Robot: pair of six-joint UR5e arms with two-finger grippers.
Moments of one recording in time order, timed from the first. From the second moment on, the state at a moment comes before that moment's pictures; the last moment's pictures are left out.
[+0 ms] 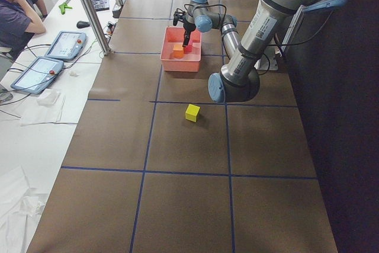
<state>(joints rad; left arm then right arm) -0.50 -2.29 -1.78 -1.60 -1.69 -1.25 0.96 -1.87 1.82 -1.15 2.16 -0.22</state>
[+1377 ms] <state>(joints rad) -0.52 -2.25 -1.81 -1.57 -1.73 -1.18 0.94 -1.76 1.80 -1.17 2.23 0.01</state>
